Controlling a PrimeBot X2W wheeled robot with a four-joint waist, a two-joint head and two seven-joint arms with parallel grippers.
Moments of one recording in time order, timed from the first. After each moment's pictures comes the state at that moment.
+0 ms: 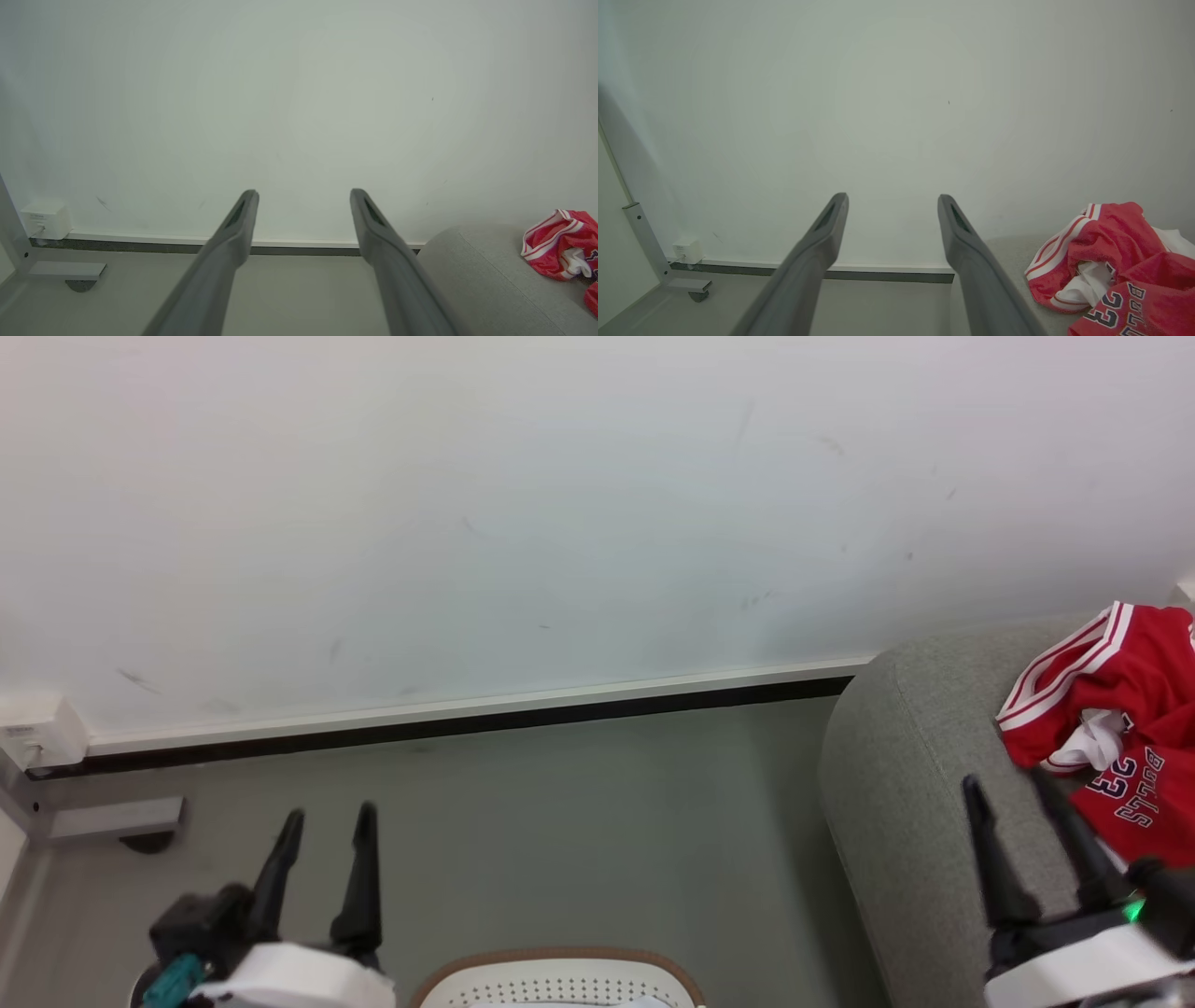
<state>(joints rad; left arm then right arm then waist) -0.14 0.29 -0.31 0.13 -0.52 0.19 -0.26 -0.20 -0.32 0.24 0.24 0.53 0.13 -0.26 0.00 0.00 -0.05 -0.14</state>
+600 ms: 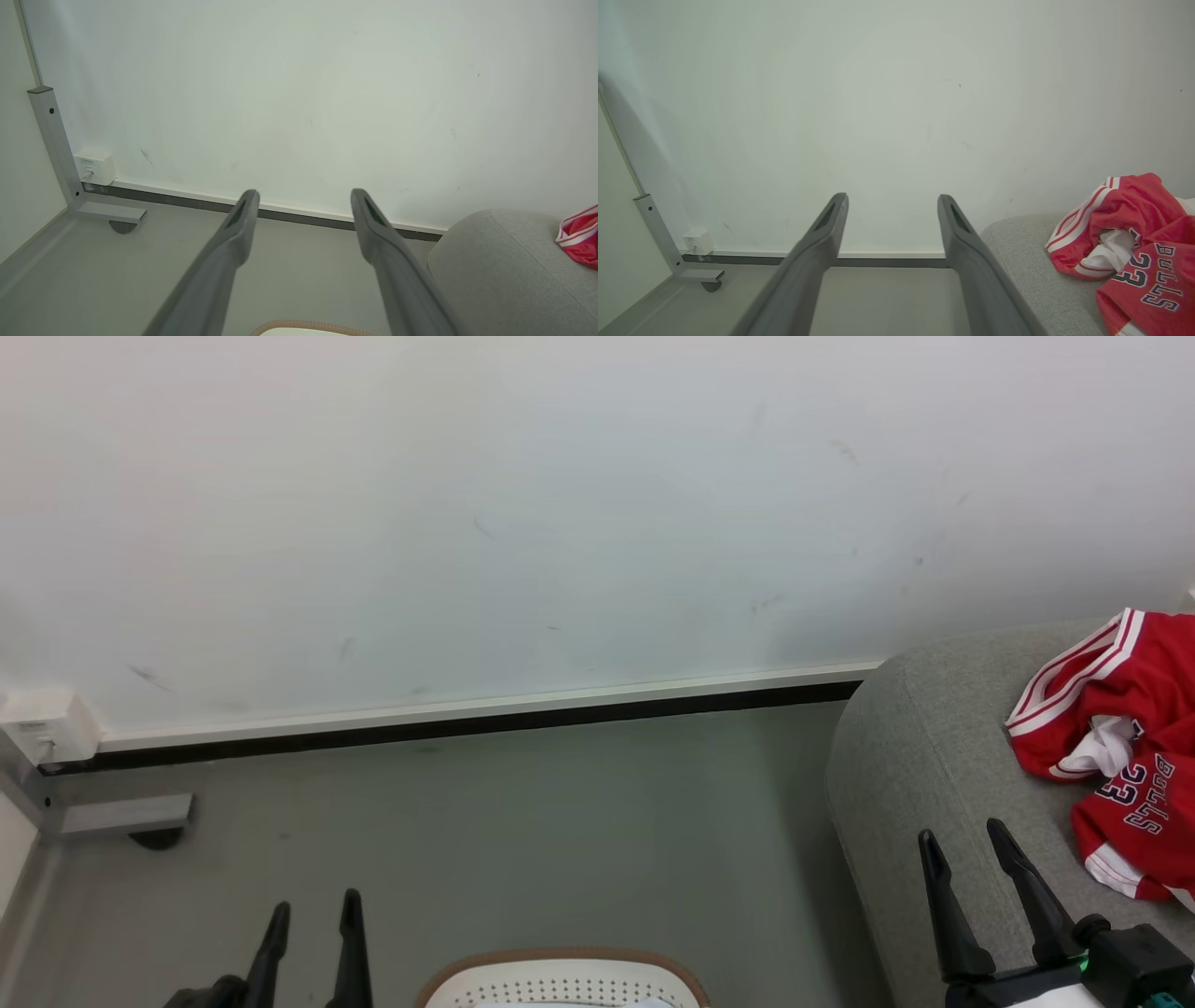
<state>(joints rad) 0.04 0.09 -0.05 0.17 -0.31 0.03 -0.26 -0.06 -0.14 0.16 0.17 0.35 0.13 -0.26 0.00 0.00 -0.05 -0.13</state>
